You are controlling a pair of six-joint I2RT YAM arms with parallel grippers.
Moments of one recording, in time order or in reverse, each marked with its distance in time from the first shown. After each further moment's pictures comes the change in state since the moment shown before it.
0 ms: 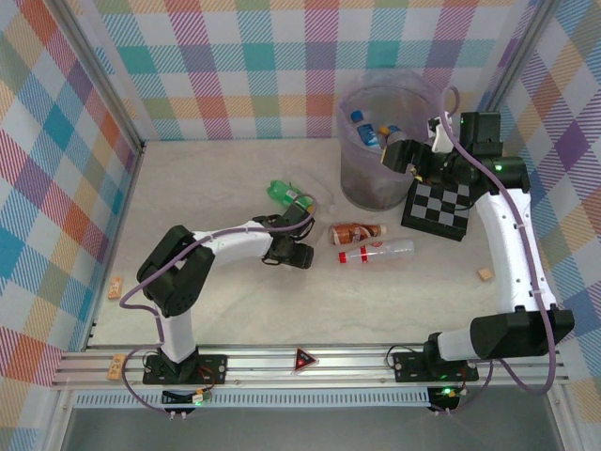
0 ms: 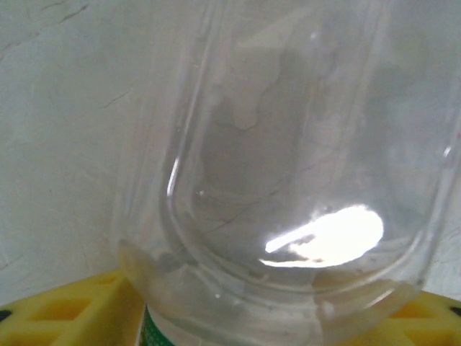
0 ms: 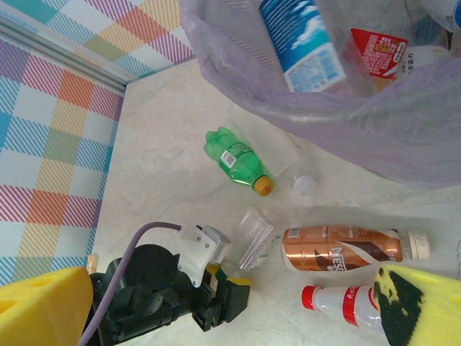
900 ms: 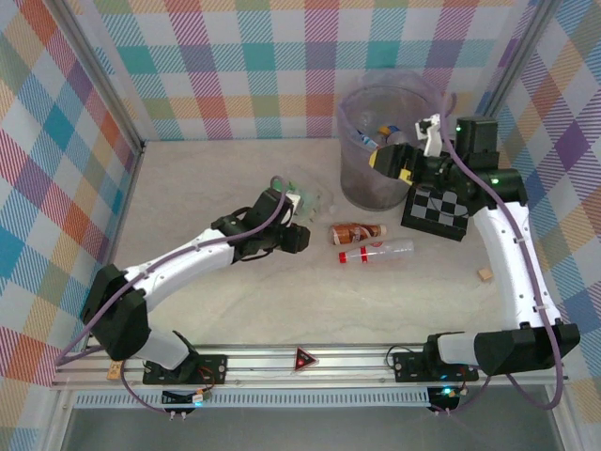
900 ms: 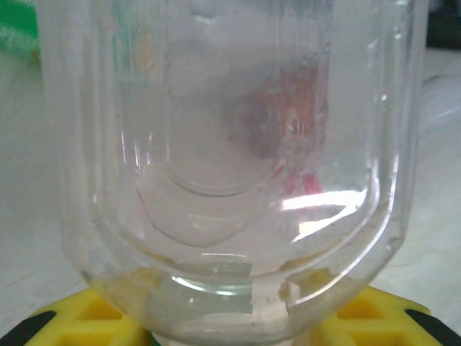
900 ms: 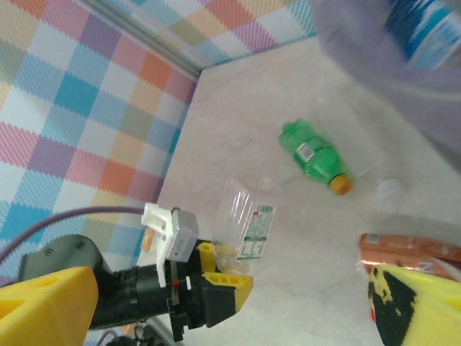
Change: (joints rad) left arm -0.002 -0.403 -0.055 0.060 0.098 -0.007; right arm 0.088 -0.080 -0.095 0.142 -0.153 0.061
